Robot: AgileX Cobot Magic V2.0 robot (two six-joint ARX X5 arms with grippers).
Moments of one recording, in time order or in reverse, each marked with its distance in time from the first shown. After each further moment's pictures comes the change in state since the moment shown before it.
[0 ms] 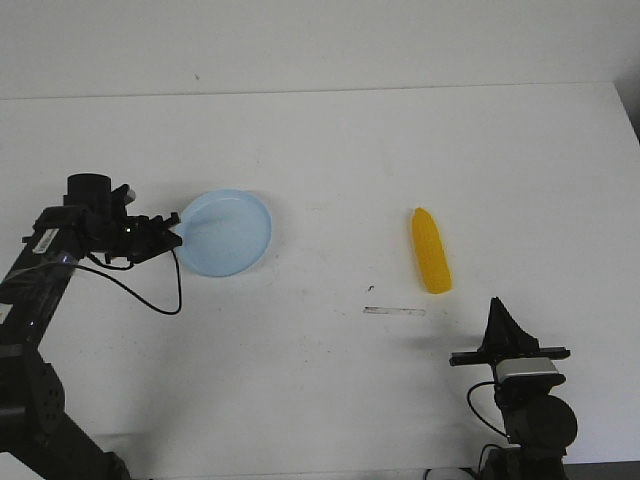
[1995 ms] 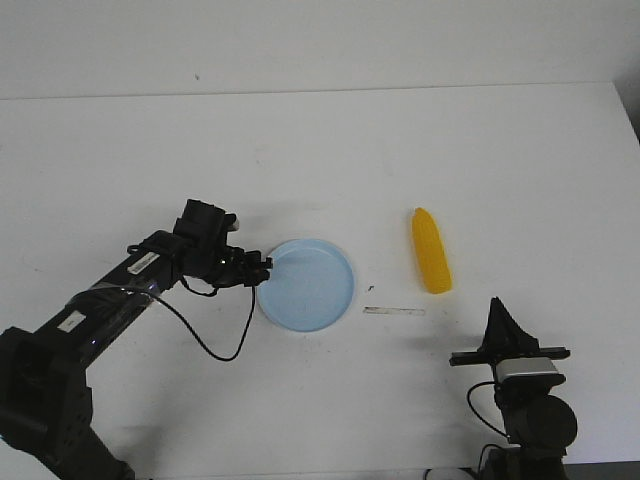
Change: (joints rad) left arm -0.404 -0.032 -0.154 0.202 -0.097 -0.068; right arm 0.000 0.000 0.000 0.000 0.000 0.000
